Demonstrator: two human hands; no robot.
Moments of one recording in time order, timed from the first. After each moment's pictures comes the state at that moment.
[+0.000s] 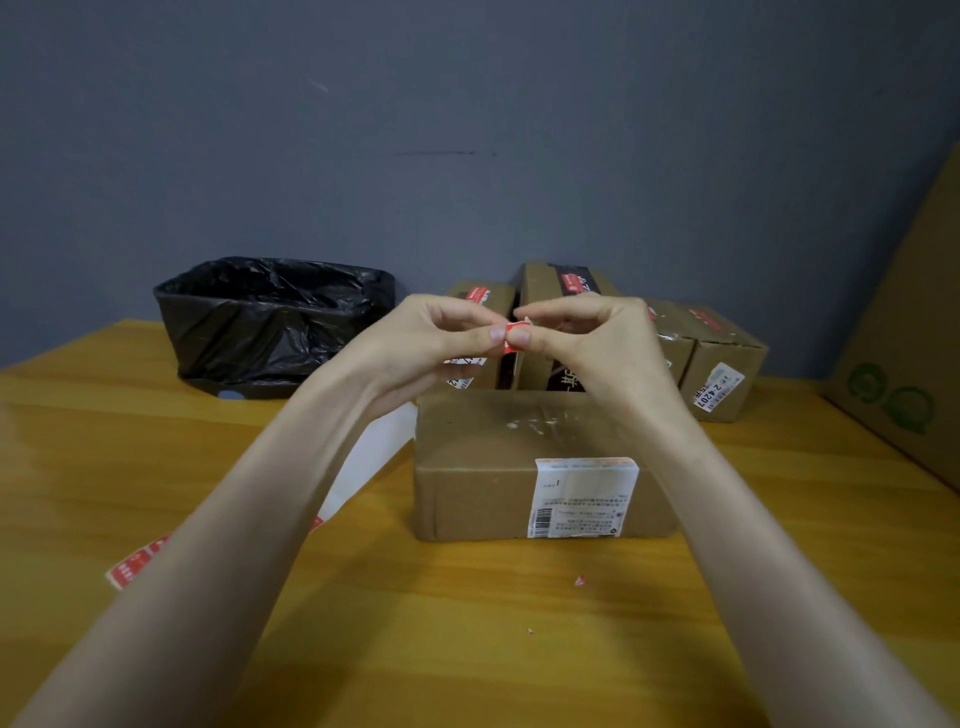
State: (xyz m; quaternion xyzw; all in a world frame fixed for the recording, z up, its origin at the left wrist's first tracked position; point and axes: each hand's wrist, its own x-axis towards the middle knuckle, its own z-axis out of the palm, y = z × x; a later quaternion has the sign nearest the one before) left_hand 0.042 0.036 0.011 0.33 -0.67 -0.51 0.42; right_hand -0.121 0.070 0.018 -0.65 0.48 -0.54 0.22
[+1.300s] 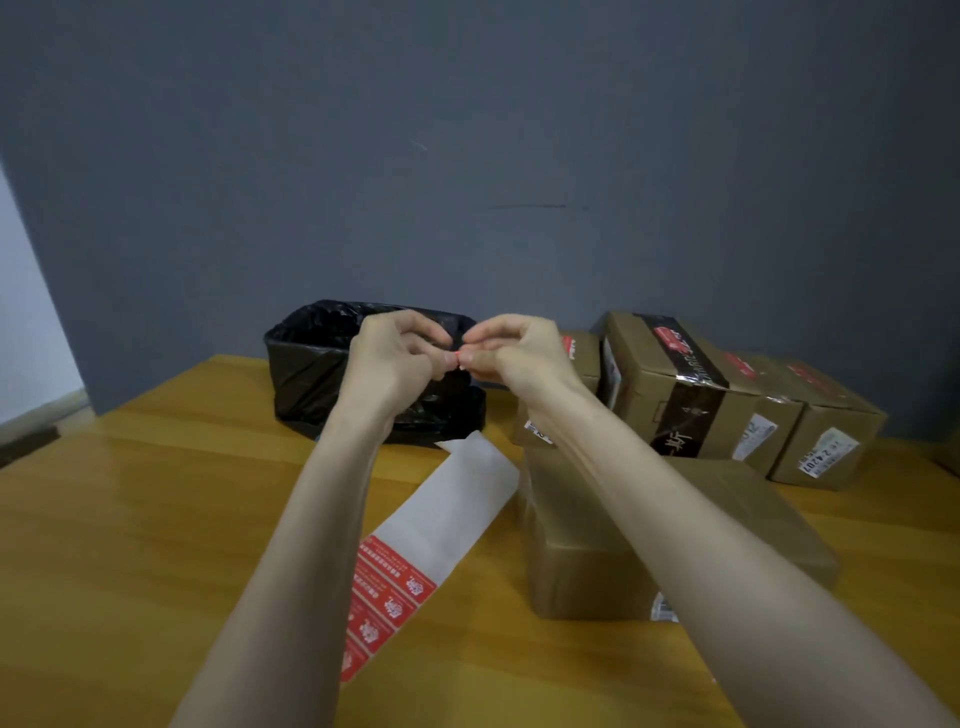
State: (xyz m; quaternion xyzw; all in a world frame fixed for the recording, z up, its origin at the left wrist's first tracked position) left_hand 0.138 0.006 0.021 0.54 -0.59 -0.24 0.55; right_hand 0.008 -0.007 0.031 -0.61 0.45 -0.50 0.42
